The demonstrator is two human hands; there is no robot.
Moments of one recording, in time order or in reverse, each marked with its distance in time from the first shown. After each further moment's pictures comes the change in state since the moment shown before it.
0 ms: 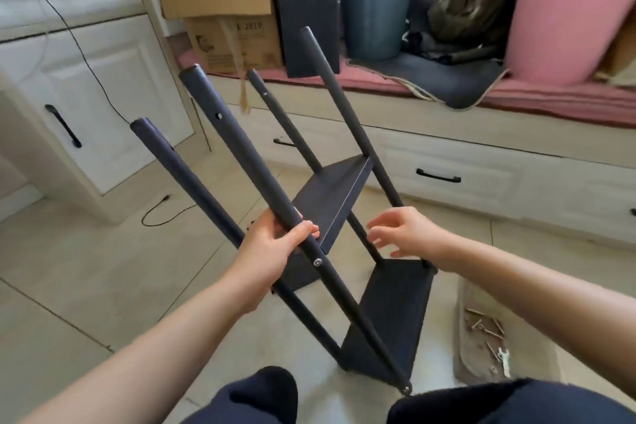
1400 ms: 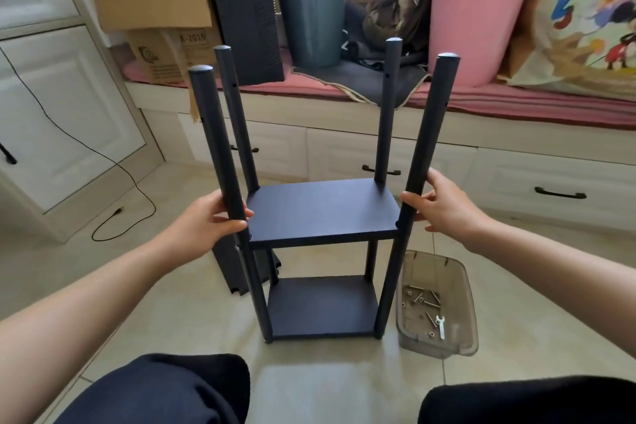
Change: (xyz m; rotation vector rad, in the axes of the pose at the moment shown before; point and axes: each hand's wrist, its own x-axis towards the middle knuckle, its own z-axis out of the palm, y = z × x) left_hand 0.011 0.025 -0.021 0.546 -0.187 0.251; right_hand -0.090 0.048 -0.098 0.020 0.462 0.010
